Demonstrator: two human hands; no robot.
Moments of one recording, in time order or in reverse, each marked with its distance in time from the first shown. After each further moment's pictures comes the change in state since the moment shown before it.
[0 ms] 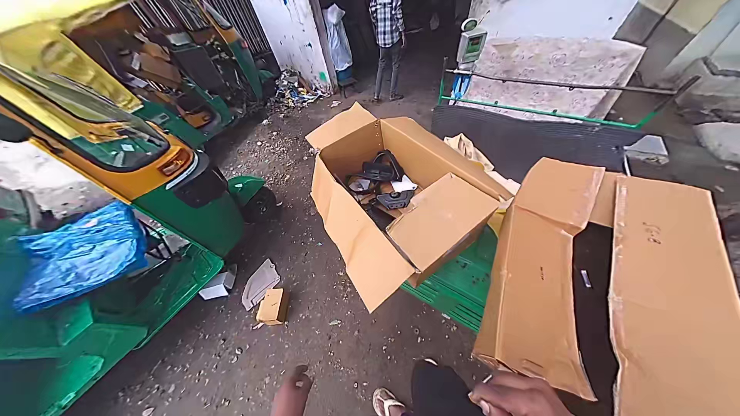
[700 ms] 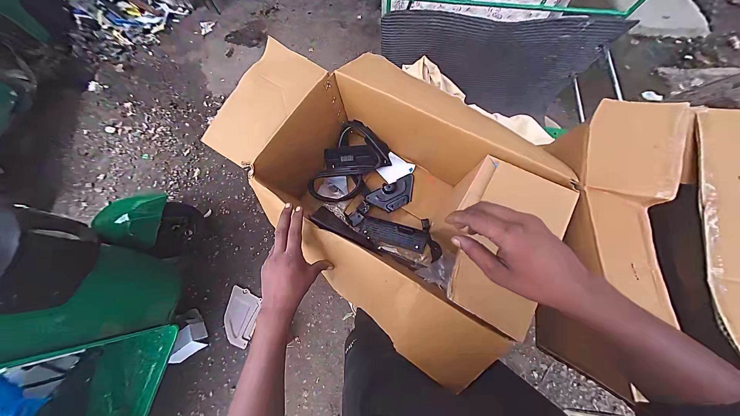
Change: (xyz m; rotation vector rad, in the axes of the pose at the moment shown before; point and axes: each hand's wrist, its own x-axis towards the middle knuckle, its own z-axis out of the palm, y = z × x) left_hand 0.341 0.382 -0.218 0.324 0.217 0.974; right_hand 0.411 0.060 -0.042 -0.607 0.169 0.266
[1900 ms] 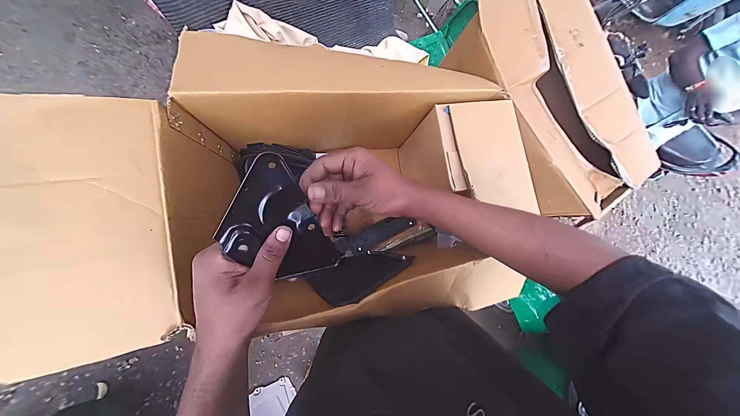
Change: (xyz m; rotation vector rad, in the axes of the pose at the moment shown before) left_hand 0.240 -0.032 -0.020 -1.067 -0.469 0.338; right_hand 0.236 -0.007 0.121 1.273 0.273 0.399
